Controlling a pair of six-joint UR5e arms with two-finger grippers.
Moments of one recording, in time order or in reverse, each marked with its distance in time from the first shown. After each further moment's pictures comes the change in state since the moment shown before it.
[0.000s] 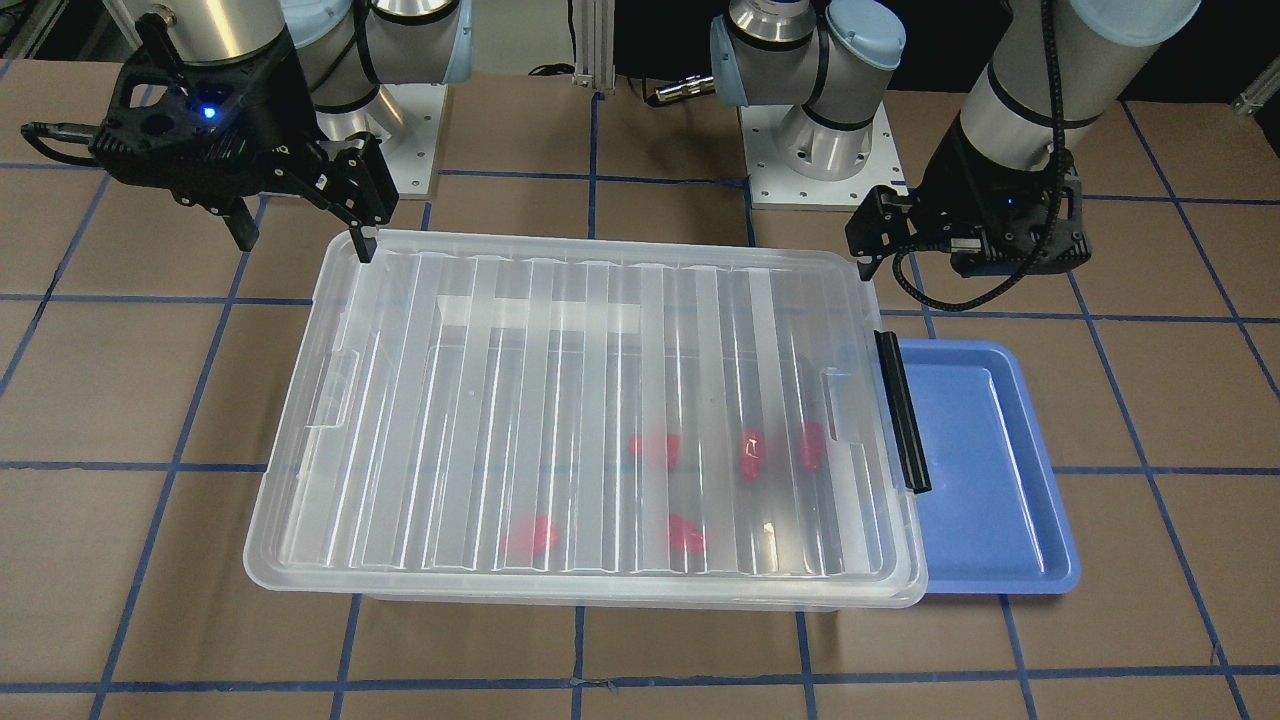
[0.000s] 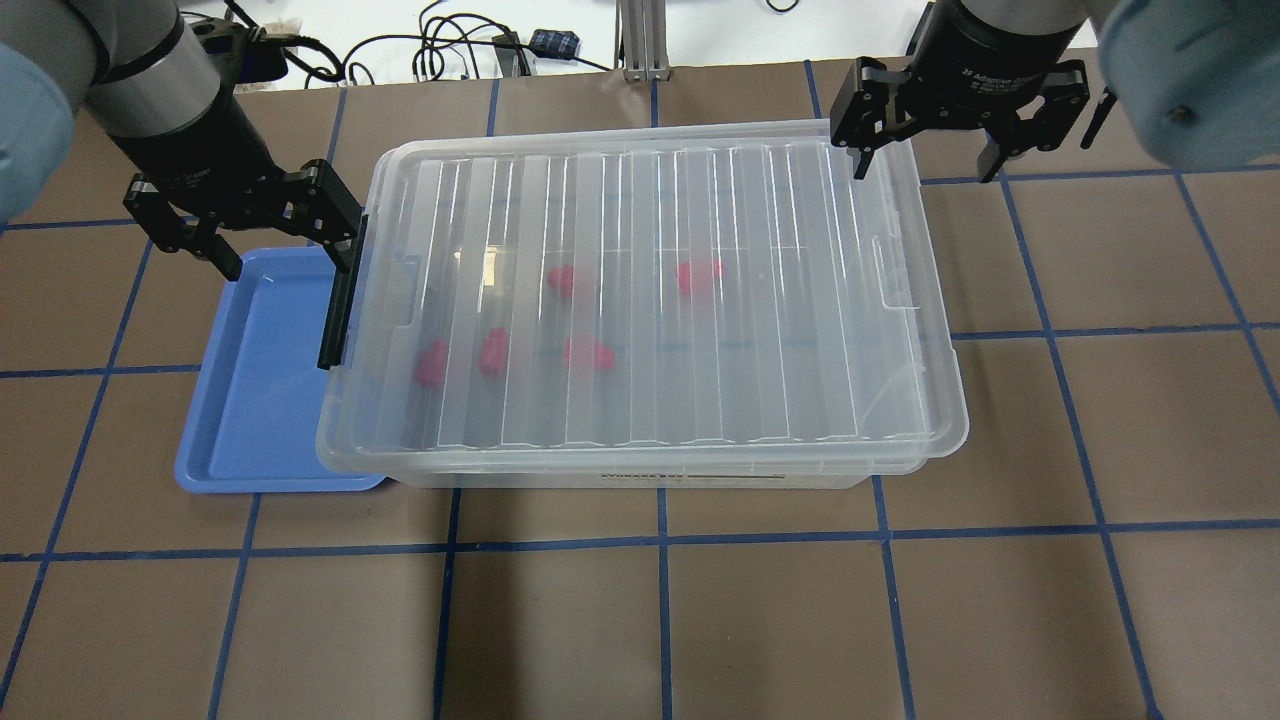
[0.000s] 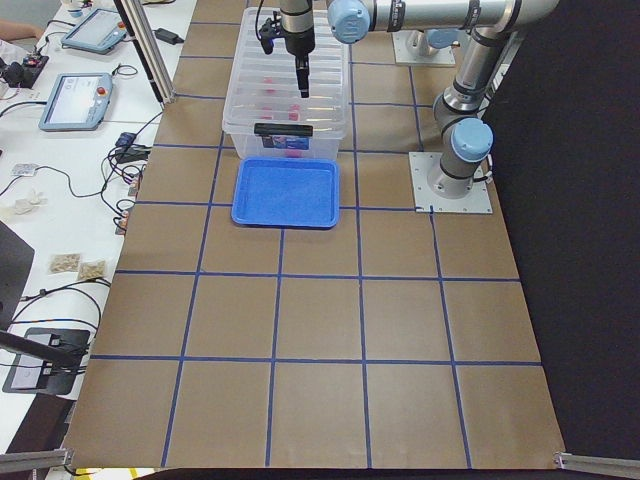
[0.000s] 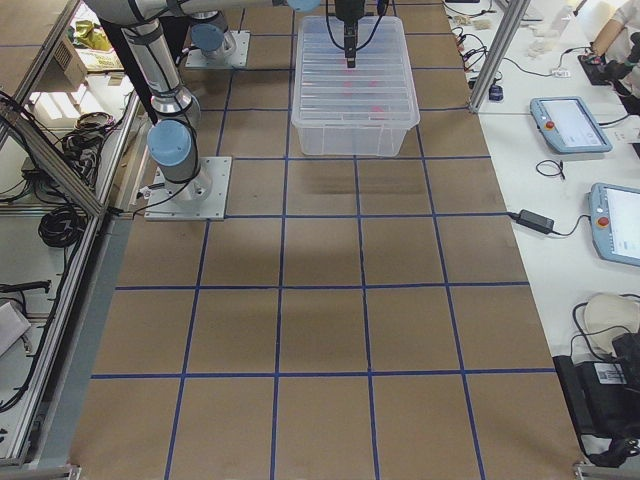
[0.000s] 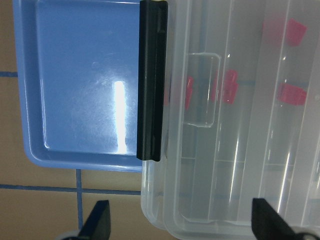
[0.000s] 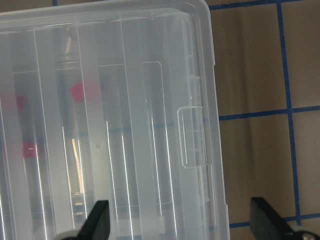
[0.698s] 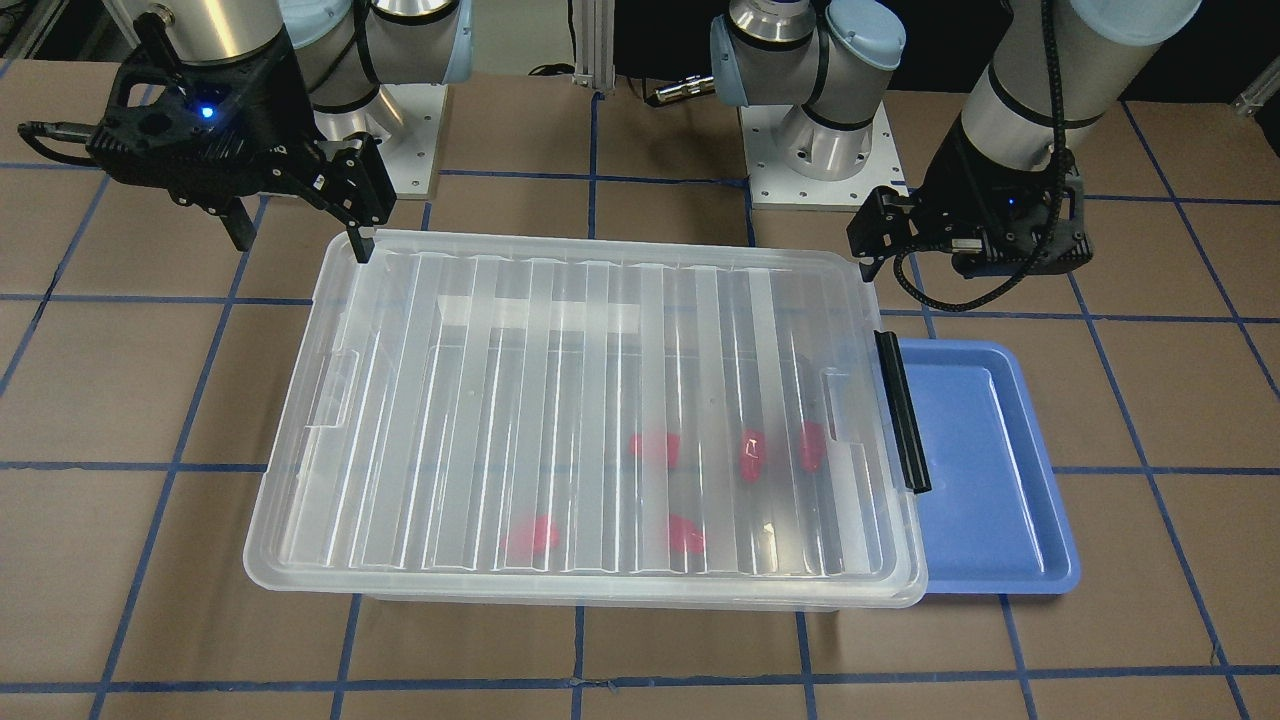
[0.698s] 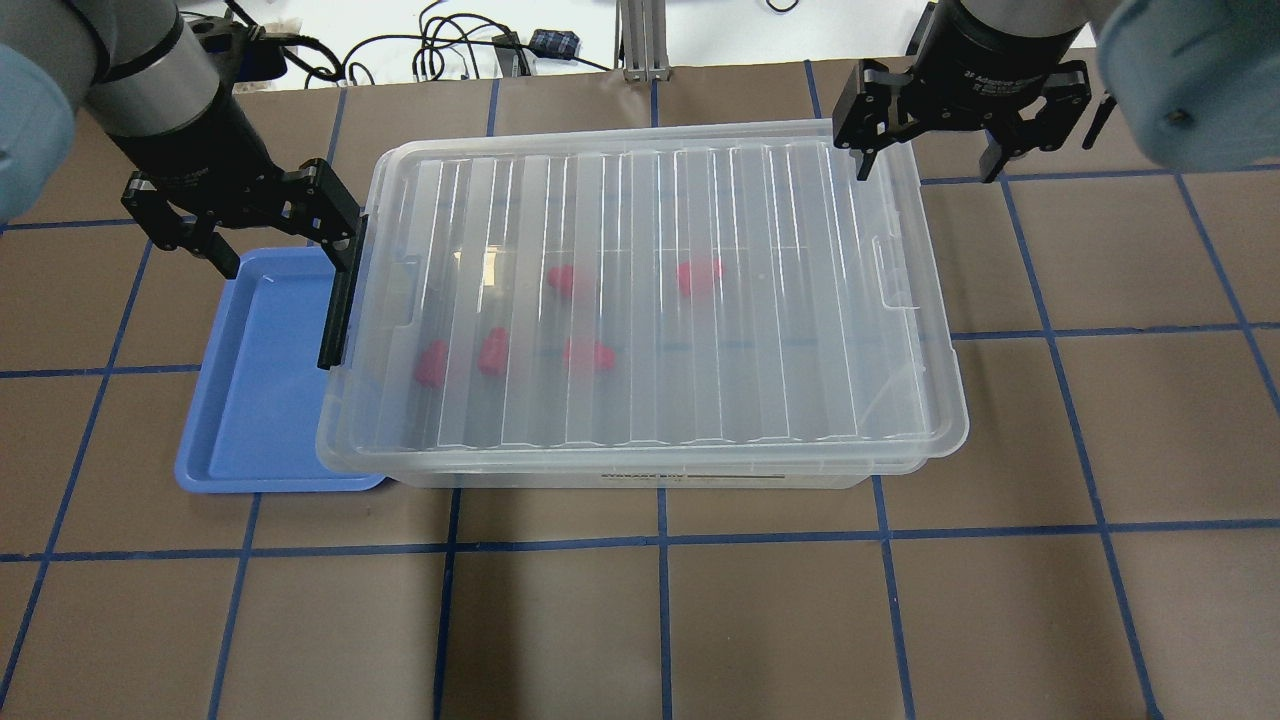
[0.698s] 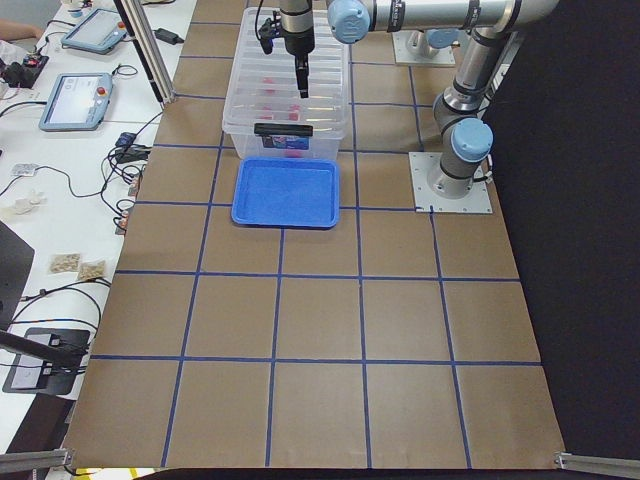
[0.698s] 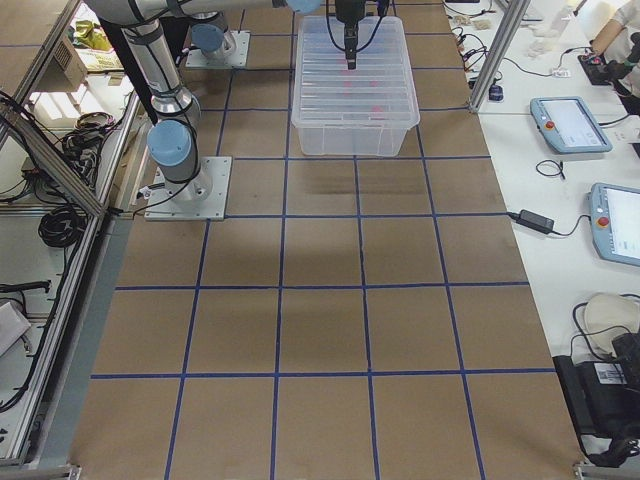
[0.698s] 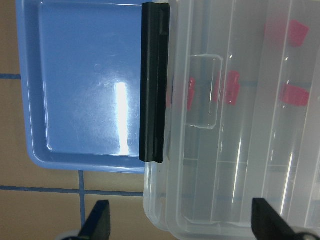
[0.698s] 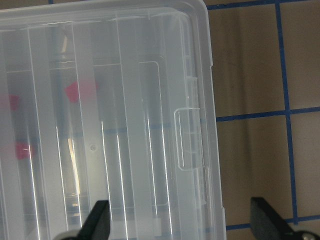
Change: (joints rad) left arm 0.000 -0.001 0.000 0.006 0.008 0.005; right arm -0.012 0.006 0.012 -0.012 -0.007 -0.017
